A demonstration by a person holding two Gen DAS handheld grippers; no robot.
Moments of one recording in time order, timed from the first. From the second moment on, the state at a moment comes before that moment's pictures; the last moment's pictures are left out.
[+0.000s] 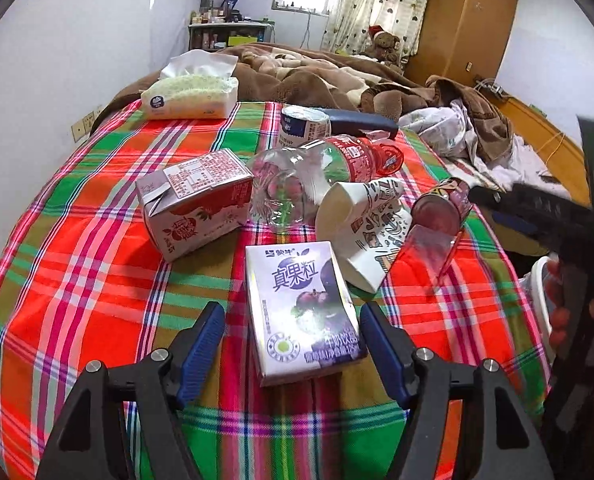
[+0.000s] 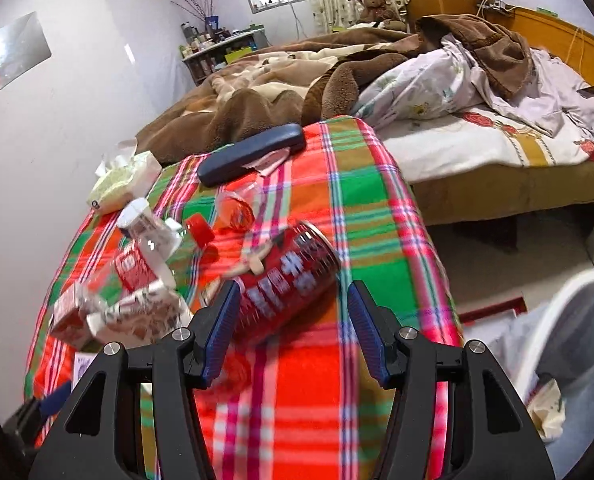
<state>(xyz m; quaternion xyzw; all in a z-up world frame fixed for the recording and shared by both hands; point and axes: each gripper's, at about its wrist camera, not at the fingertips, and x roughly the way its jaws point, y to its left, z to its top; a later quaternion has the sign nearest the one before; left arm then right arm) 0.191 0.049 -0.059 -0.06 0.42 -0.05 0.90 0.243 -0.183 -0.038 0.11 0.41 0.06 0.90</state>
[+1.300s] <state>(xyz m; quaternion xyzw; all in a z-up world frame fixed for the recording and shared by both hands) 0.221 0.065 -0.073 -0.07 0.44 -0.03 0.89 0.260 -0.162 -0.060 0.05 0.45 0.04 0.89</state>
